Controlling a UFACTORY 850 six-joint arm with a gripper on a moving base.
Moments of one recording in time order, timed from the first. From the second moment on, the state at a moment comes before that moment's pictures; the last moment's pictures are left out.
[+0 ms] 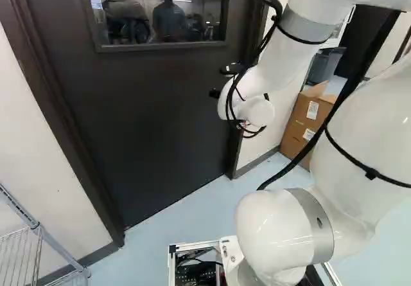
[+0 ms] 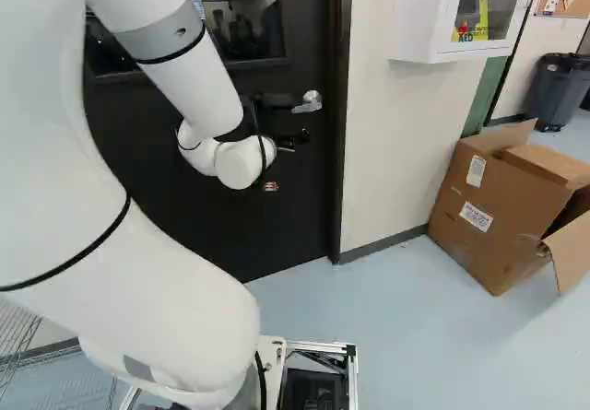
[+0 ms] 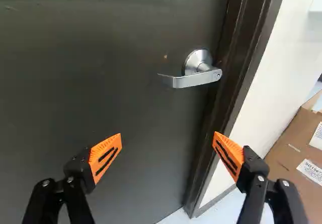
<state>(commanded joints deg) -3.1 6.0 -23.6 -1.6 50.0 0.0</state>
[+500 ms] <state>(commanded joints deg) -3.8 6.5 -26.5 -3.9 50.0 0.0</state>
